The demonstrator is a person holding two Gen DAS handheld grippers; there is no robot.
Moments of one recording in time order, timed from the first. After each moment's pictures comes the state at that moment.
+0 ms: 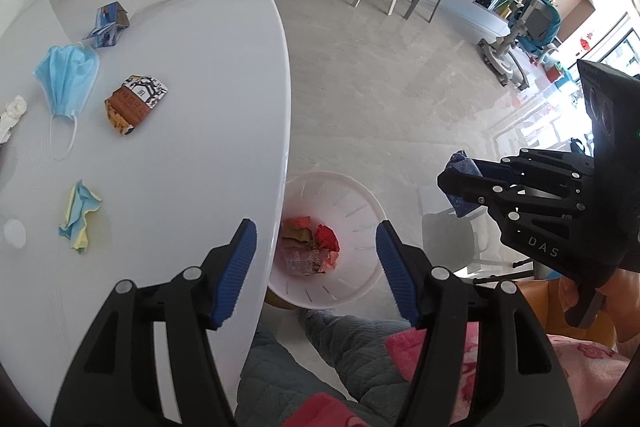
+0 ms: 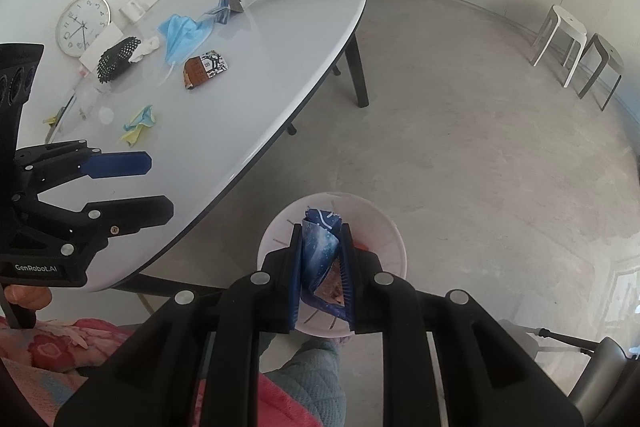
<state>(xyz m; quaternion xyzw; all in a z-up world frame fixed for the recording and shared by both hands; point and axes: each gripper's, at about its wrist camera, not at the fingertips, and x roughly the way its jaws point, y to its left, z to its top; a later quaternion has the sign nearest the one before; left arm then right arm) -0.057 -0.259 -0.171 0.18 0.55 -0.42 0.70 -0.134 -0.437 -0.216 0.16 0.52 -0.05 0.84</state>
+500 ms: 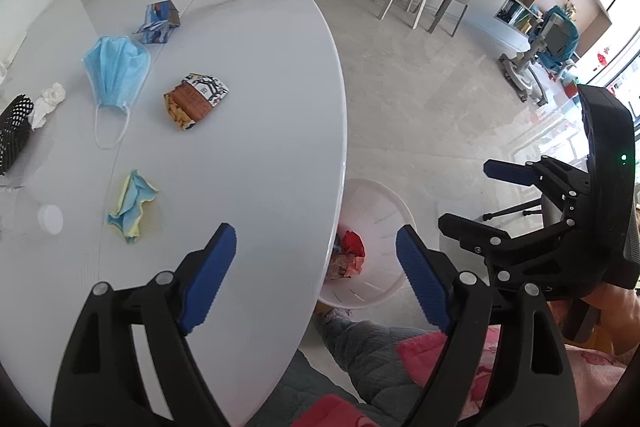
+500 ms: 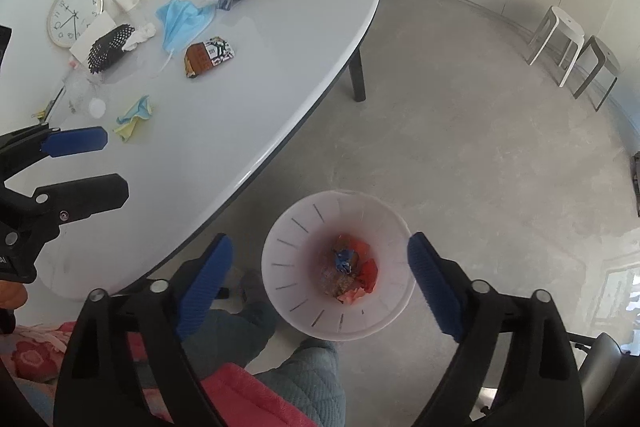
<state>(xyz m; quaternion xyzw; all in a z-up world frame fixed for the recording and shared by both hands) -0.041 -0.231 -0.153 0.17 0.53 -0.39 0.73 -0.113 -0.410 -0.217 0.14 0.53 -0.08 0.83</state>
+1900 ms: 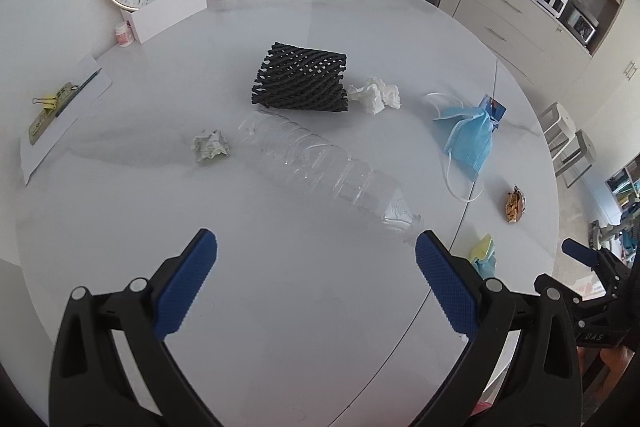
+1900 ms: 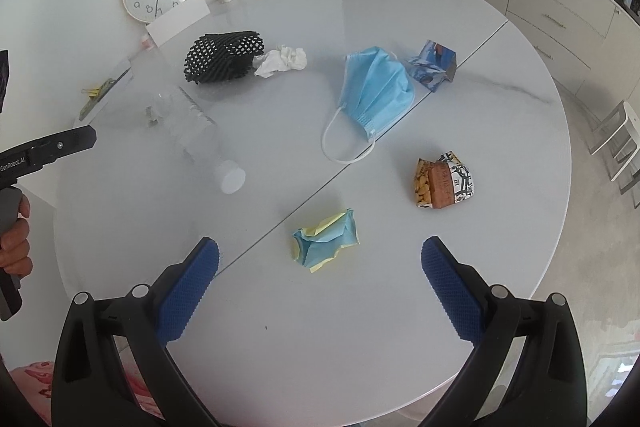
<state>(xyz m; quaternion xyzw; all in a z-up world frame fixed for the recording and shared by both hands) 0.127 0.072 -0.114 0.01 0.52 -0.13 0.85 0.057 -0.220 -0.170 0.08 0.50 0.04 0.86</state>
